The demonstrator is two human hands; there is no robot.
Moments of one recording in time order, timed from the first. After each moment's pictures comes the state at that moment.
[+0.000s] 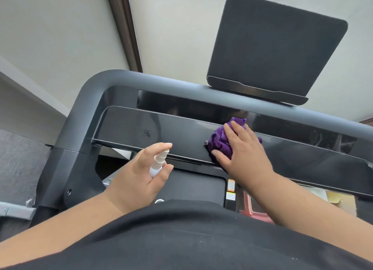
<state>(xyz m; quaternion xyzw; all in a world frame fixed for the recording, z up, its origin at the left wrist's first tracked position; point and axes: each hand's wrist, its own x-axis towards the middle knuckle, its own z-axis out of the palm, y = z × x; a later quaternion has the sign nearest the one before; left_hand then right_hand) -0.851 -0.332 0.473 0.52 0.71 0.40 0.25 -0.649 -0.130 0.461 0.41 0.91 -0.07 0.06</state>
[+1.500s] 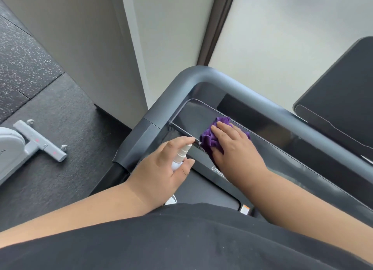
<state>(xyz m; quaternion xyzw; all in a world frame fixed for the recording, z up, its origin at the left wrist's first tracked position) -0.892 -0.413 0.474 0.36 0.81 0.43 0.19 -0.808 -0.203 0.460 0.15 0.98 -0.08 -0.03</state>
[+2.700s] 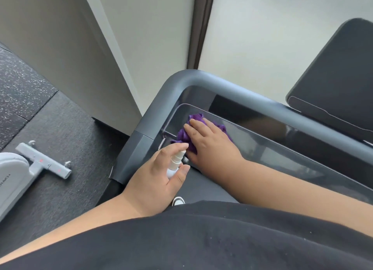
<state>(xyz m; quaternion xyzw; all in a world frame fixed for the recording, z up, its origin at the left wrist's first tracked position) -0.904 -0.407 0.470 0.39 0.80 0.42 0.20 -0.846 -0.222 0.462 0.11 0.98 -0.11 0.08</state>
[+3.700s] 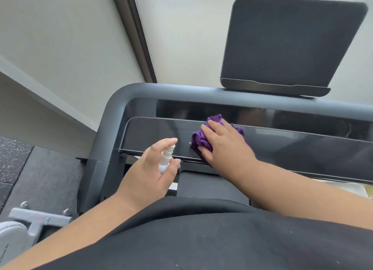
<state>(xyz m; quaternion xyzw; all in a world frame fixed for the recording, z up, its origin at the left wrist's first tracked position) -0.881 -0.339 0.490 0.53 0.75 0.35 0.19 -0.730 -0.164 0.459 0.31 0.95 -0.08 -0.01</state>
